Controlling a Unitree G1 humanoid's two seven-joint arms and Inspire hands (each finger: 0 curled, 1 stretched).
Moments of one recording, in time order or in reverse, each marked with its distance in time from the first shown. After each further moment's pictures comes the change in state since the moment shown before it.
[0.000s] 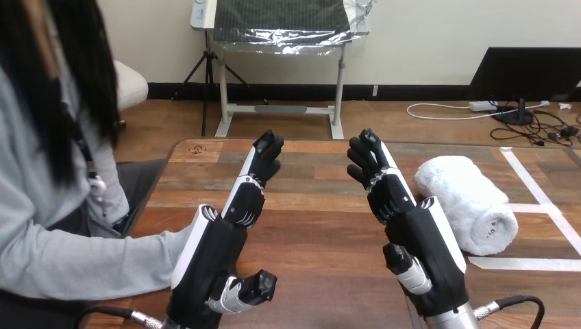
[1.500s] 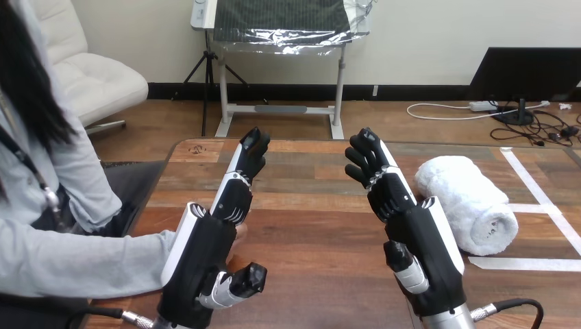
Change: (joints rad) left arm 0.000 -0.004 0.061 0.000 -0.011 0.019 -0.035; right arm 0.000 0.017 -0.008 0.011 -0.062 -0.029 -0.084
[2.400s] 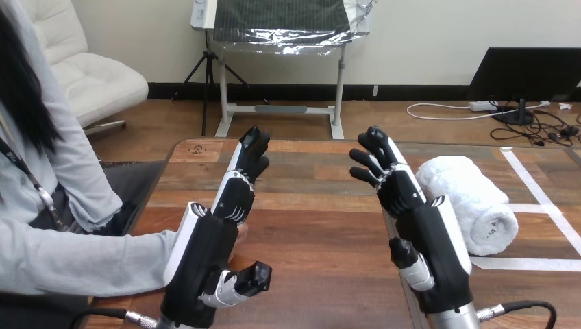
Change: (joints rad) left arm -0.002 -0.024 0.009 0.000 -0.004 0.005 -0.008; right arm -0.018 -0.019 -0.038 0.032 -0.128 -0.050 -0.142
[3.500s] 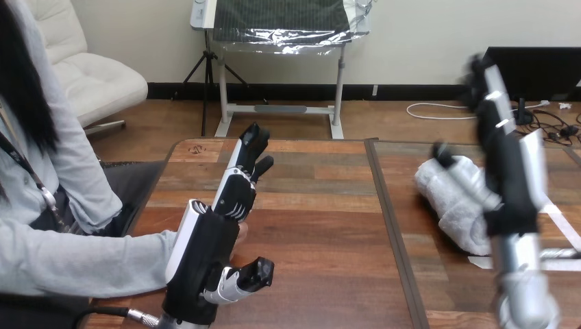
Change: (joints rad) left arm -0.005 -0.015 0.020 0.000 0.010 0.009 -0.005; right arm -0.172 -0.146 -0.124 -0.004 -0.143 0.183 -0.324
